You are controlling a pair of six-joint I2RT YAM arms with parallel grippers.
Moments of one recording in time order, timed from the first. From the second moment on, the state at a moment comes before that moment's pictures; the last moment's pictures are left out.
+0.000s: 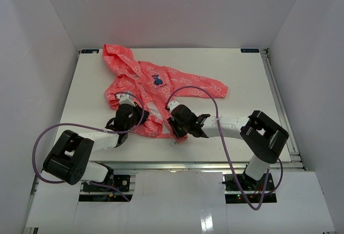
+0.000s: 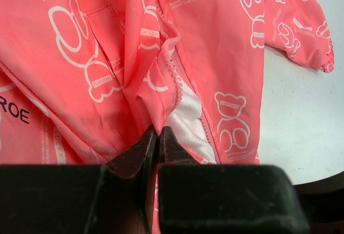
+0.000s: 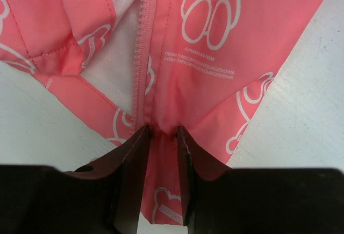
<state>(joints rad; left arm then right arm) -0.43 1.37 0.37 0.55 -0.04 -0.70 0.99 1.68 0.88 -0.08 0.09 0.24</state>
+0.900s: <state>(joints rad) -0.43 1.39 0.38 0.55 -0.04 -0.69 1.05 1.64 1.05 -0.48 0.15 0.20</state>
